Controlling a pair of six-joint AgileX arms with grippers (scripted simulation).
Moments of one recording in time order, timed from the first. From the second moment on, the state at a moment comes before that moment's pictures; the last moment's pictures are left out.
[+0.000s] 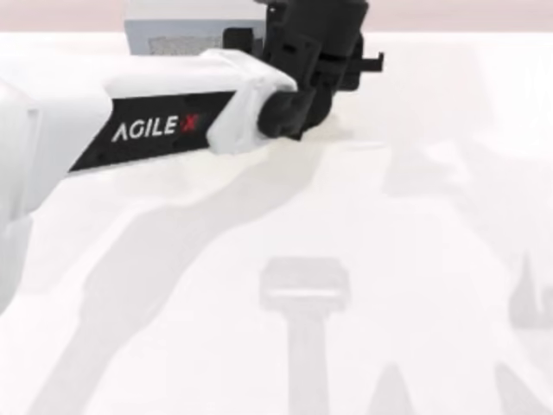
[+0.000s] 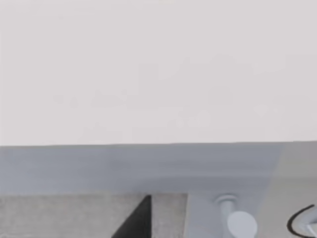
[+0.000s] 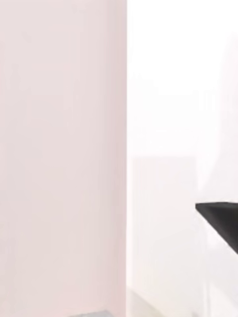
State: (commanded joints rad) left arm -0.64 2.15 1.58 0.04 -0.57 -0.30; right arm 0.00 0.00 0.00 0.00 0.00 0.00
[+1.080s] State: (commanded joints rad) left arm -0.69 2.15 1.59 -0.04 -0.56 -0.32; right arm 0.00 0.00 0.00 0.00 0.00 0.00
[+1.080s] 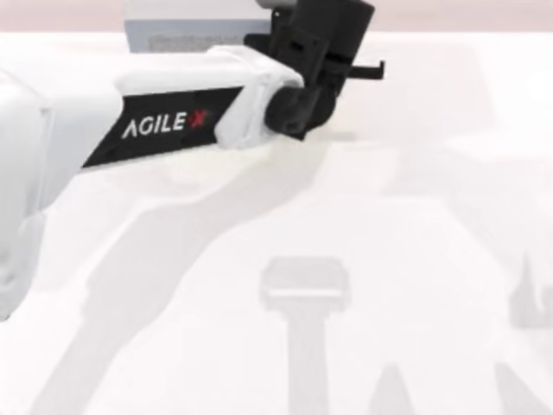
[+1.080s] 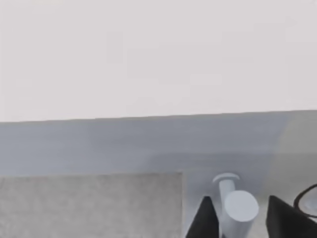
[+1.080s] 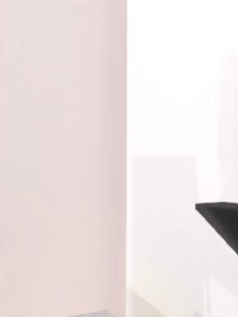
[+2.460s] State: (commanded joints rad) left arm -0.60 2.37 2.33 -1.08 -0.29 -0.54; right arm 0.00 0.00 0.00 0.00 0.00 0.00
